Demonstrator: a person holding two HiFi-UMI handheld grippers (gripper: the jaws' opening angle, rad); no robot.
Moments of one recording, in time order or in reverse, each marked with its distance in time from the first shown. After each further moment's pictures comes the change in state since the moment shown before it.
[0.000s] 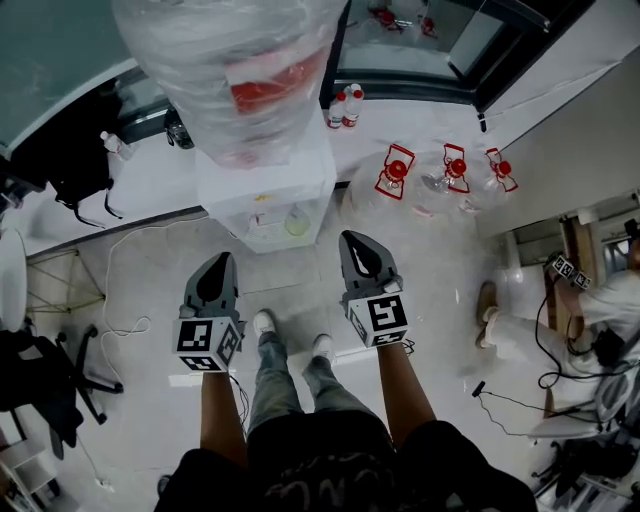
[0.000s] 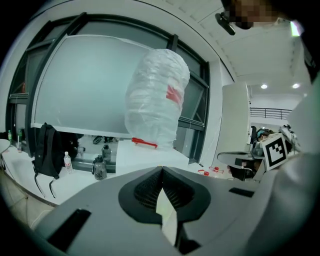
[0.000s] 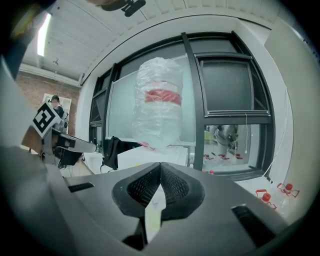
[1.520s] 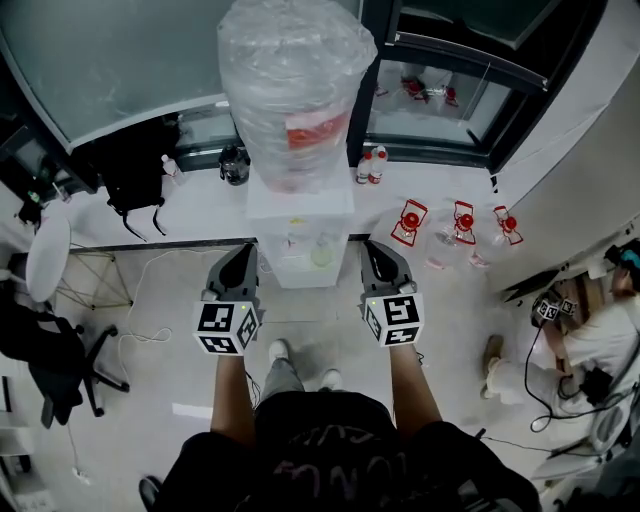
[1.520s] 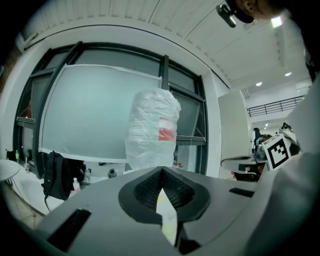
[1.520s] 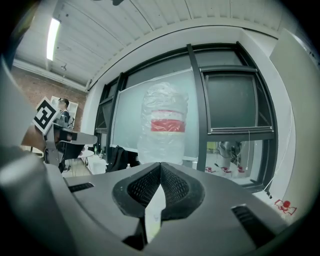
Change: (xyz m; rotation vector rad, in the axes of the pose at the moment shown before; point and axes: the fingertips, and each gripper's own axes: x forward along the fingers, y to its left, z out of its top) left arm -0.082 -0.036 0.109 0.089 -0.188 0.079; right arm -0.065 0.009 0.093 -0.070 -0.096 0.040
